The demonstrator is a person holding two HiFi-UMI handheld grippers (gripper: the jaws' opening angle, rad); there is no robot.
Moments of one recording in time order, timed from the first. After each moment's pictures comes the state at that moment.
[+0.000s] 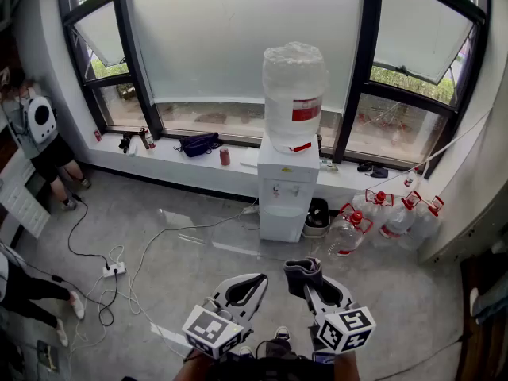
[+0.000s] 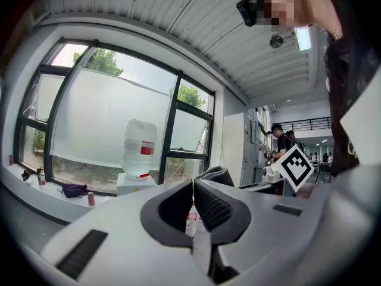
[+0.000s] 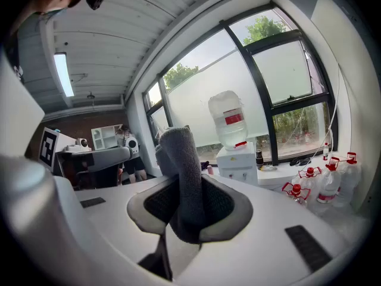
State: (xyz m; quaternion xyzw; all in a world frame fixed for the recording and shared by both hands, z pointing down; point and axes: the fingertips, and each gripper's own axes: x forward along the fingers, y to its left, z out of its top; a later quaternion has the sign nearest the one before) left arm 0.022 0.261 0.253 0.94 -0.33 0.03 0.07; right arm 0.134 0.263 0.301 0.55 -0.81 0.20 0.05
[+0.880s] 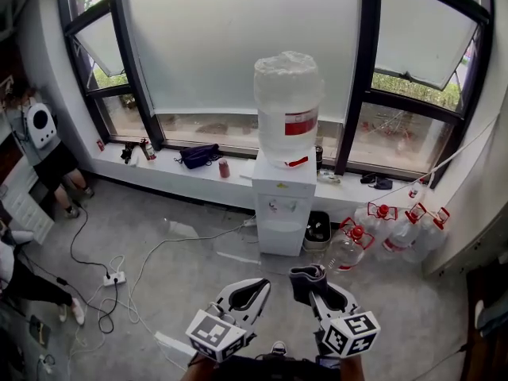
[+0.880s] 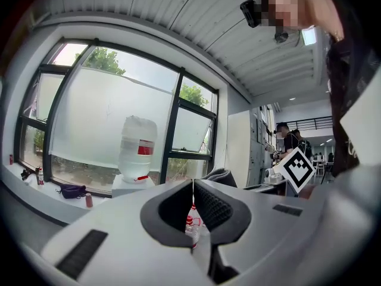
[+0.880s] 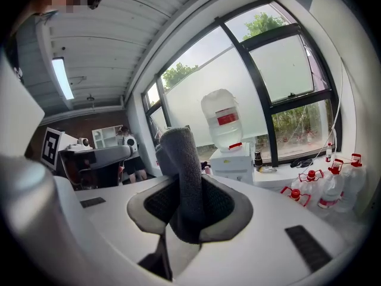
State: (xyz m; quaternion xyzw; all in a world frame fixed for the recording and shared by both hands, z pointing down) left arm 0.080 0.202 0.254 0.93 -0.37 0.04 0.09; right arm 0.202 0.211 0.310 0.53 -0.82 0.20 0.05
